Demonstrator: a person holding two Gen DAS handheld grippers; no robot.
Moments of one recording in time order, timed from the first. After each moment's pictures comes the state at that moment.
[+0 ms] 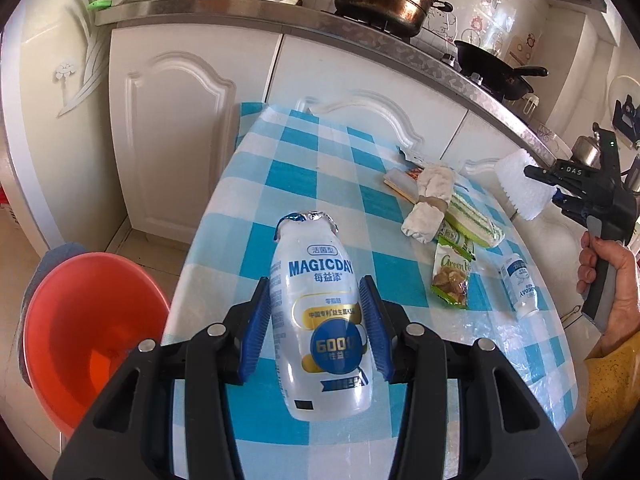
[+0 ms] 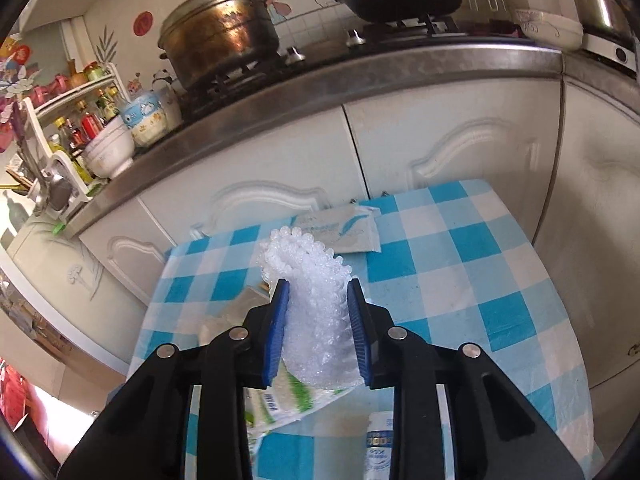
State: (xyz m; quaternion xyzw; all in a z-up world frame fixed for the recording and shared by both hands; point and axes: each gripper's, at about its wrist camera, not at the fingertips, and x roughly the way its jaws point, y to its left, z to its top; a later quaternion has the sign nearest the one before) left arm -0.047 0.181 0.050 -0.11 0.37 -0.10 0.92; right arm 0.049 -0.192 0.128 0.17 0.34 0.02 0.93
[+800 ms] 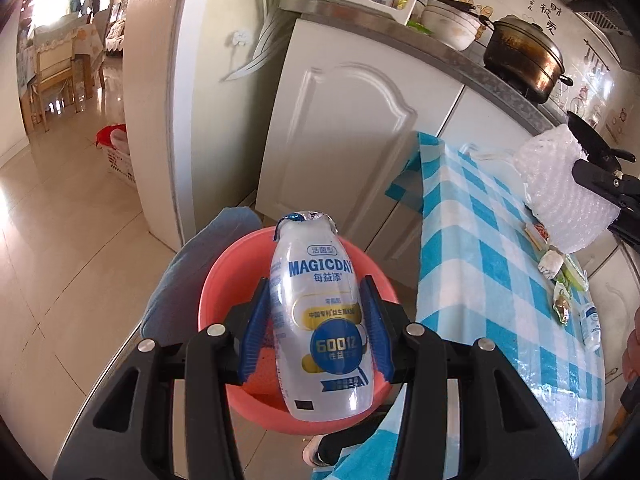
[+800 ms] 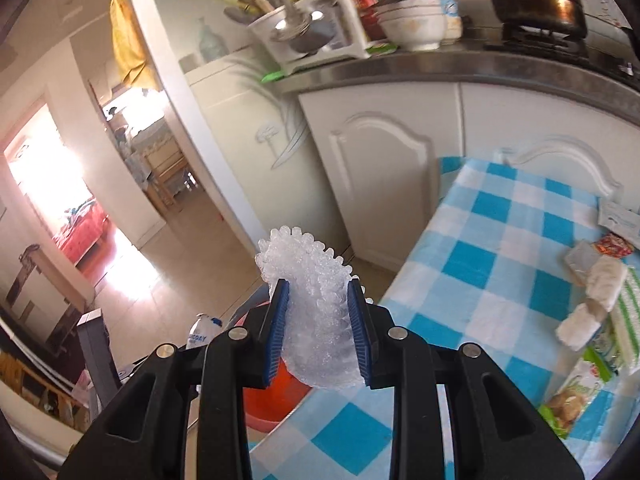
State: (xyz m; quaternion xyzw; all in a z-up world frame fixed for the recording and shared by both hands) left arm -0.113 0.361 0.027 -0.18 0.37 0.08 0.91; right arm -0.013 0.138 0.133 0.04 0.38 0.35 0.86
